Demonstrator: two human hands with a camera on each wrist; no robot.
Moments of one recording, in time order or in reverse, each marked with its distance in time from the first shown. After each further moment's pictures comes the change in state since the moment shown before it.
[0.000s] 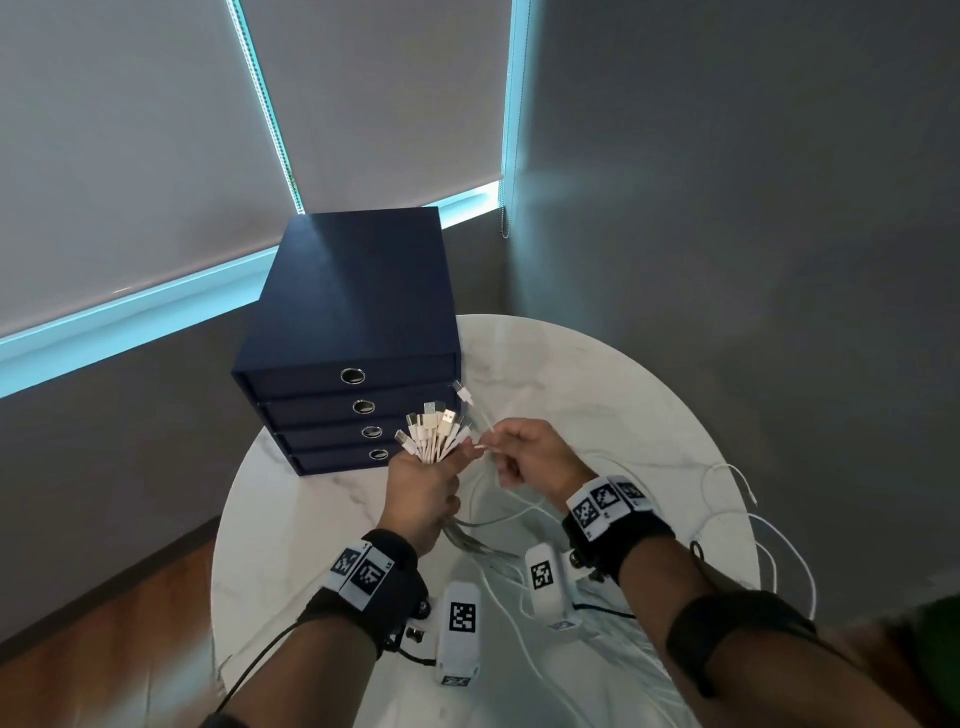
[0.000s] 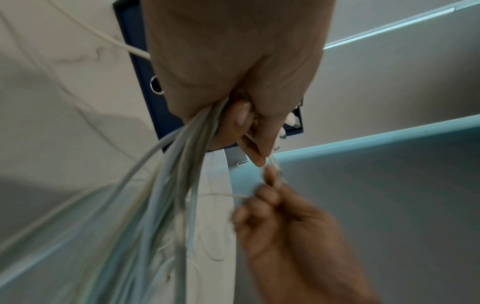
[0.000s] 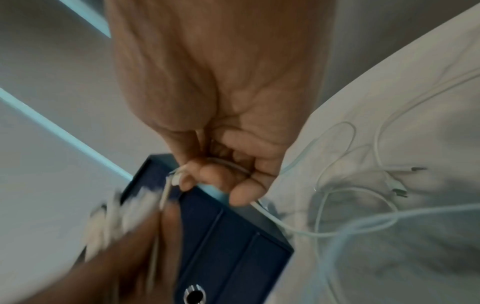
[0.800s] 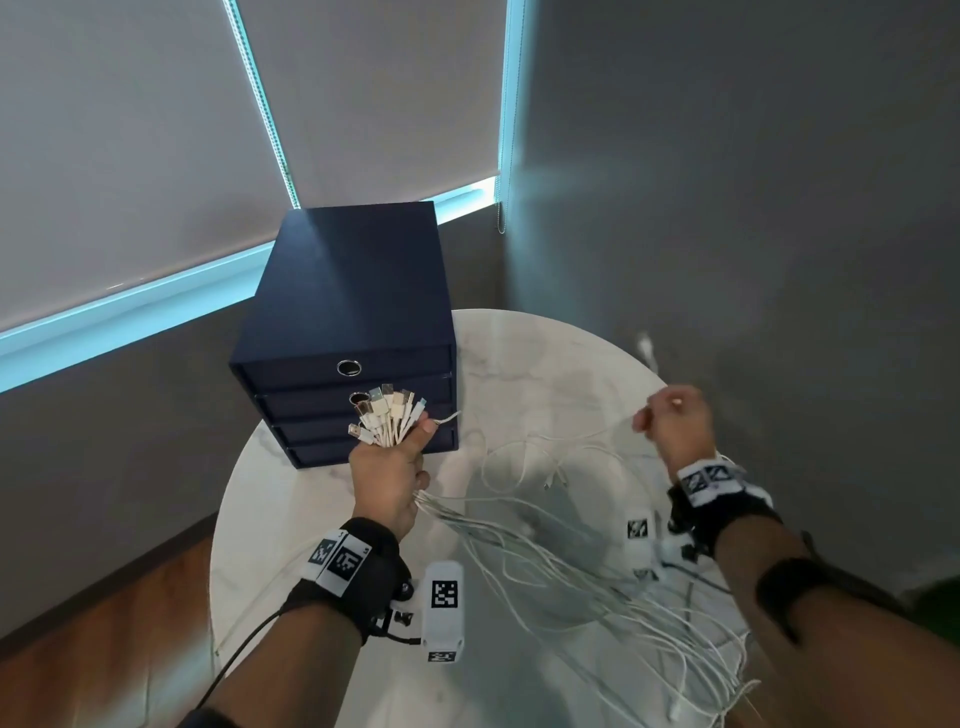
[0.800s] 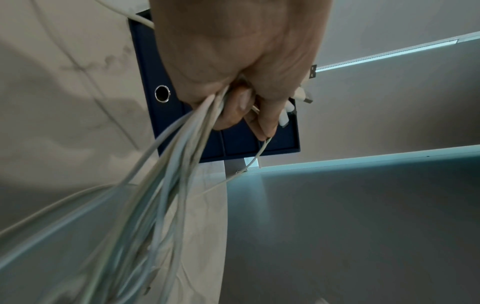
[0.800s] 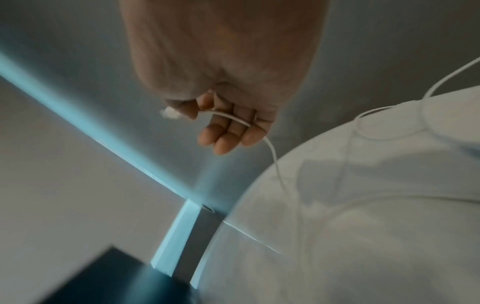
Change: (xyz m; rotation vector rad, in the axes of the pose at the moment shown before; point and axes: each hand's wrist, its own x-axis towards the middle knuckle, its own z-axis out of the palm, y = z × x) left_hand -0.005 0.018 -0.013 -0.181 0.198 0.098; right_hand -0.015 0.026 -0.142 -0.148 0.810 -0.096
